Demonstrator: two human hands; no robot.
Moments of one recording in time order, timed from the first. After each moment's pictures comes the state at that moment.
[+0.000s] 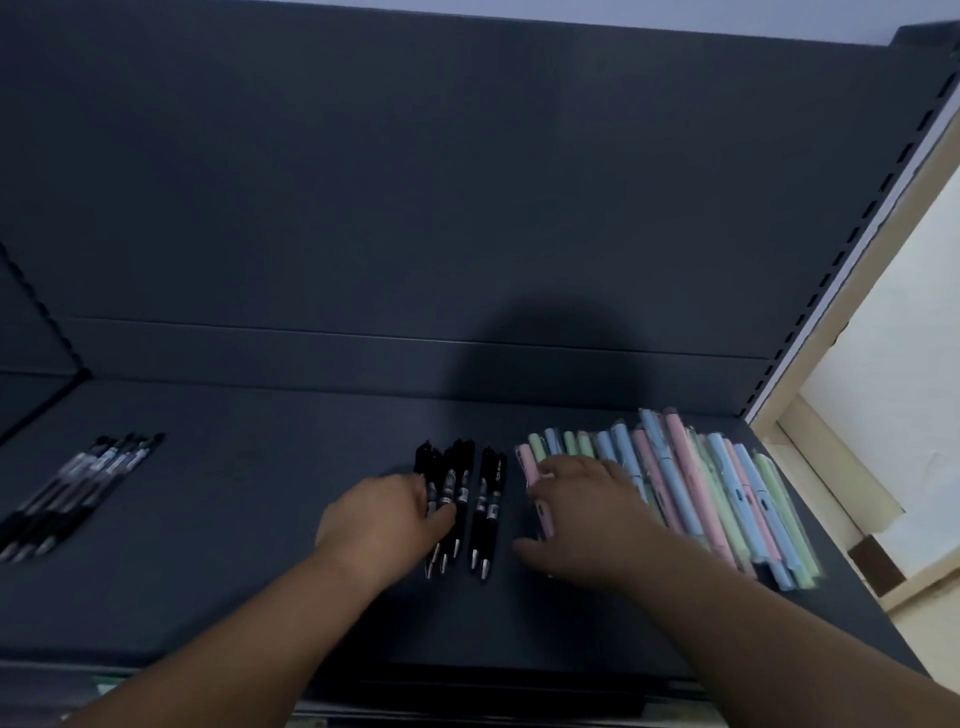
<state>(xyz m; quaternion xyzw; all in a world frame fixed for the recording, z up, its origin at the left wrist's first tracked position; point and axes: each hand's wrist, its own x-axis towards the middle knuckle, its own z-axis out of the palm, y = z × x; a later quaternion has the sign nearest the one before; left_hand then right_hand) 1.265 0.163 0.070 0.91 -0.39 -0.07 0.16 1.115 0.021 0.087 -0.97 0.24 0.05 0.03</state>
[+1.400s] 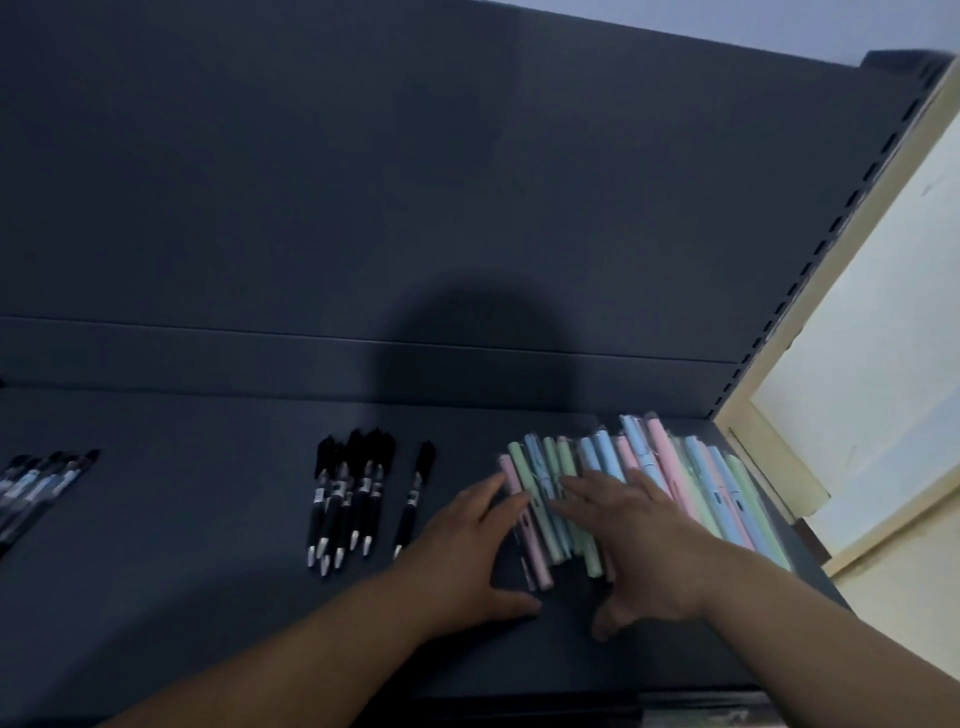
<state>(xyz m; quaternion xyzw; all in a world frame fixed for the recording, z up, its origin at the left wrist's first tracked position) 1.243 0.129 0.036 0.74 -0.63 -0.16 0.17 1.078 -0.002 0.099 -0.96 0.23 0.19 0.01</state>
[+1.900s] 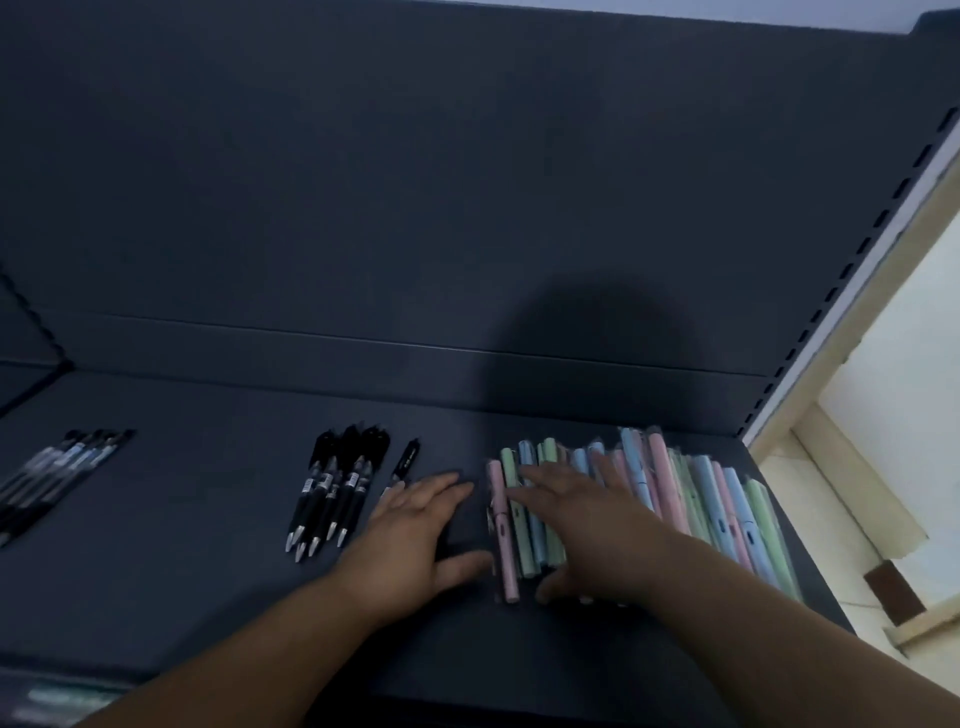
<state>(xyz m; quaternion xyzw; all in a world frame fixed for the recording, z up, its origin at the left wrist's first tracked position) 1.247 0.128 0.034 0.82 -0.54 -0.12 0.15 1.095 -0.031 0.086 -0.98 0.13 0.14 0.00</state>
